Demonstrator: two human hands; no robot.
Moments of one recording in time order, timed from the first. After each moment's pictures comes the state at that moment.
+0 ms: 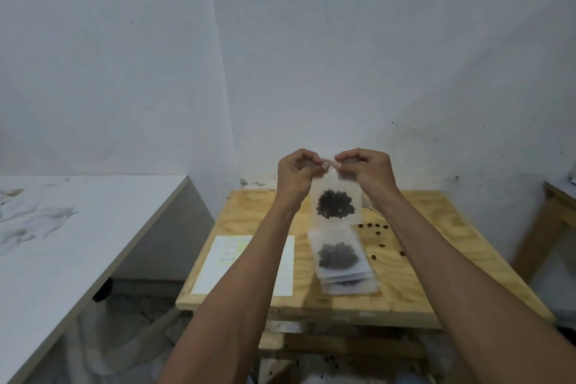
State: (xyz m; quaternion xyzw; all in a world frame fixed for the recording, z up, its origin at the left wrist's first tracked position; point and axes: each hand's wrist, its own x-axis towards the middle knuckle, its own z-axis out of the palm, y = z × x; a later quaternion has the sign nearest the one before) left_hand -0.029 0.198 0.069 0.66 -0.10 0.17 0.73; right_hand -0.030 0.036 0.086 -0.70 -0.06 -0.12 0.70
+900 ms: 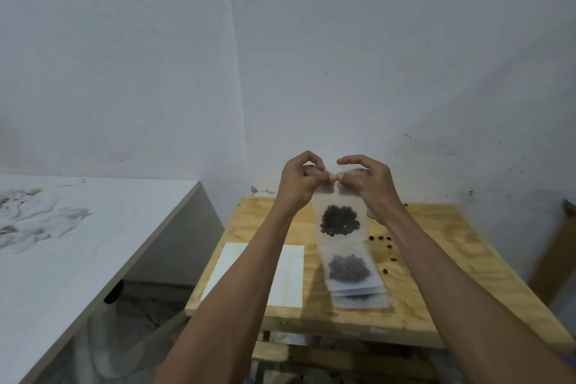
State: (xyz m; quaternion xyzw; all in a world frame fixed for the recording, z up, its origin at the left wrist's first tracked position) left_hand -0.037 0.224 0.082 0.71 -0.13 0.14 0.68; right_hand -0.035 0.051 0.086 -0.73 -0.13 -0.12 0.66
